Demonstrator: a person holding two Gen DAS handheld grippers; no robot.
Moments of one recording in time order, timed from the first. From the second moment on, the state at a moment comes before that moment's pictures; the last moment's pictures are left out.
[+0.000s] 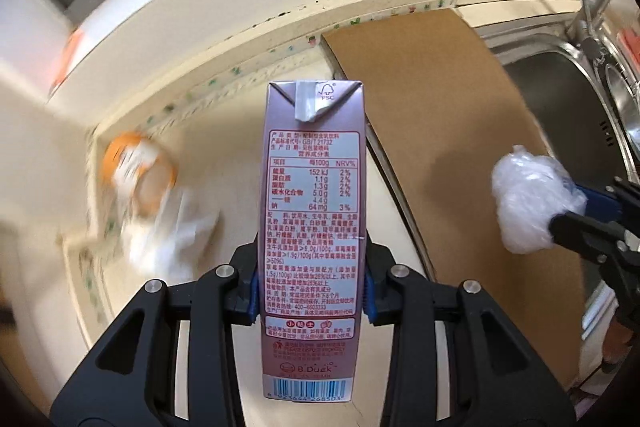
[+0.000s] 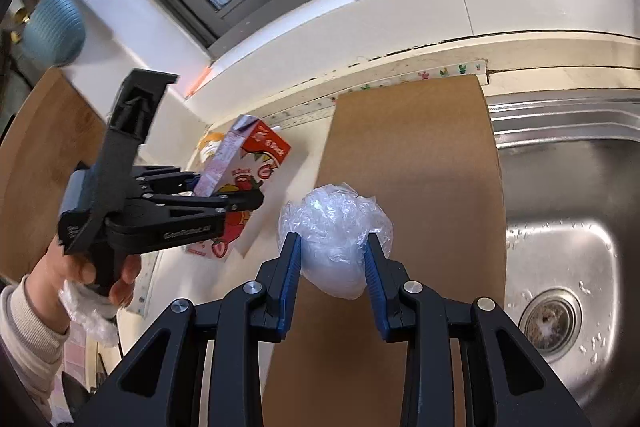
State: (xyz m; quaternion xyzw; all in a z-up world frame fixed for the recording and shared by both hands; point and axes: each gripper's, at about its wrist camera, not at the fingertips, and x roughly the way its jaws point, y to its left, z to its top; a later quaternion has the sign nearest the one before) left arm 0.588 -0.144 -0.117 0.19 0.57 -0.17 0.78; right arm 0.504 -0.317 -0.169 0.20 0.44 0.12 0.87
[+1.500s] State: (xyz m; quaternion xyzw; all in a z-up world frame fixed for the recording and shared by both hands) left arm 0.036 -0.044 -0.092 0.10 0.55 -0.18 0.81; right arm 0.013 -0.170 -0.185 0.14 0.49 0.11 0.85
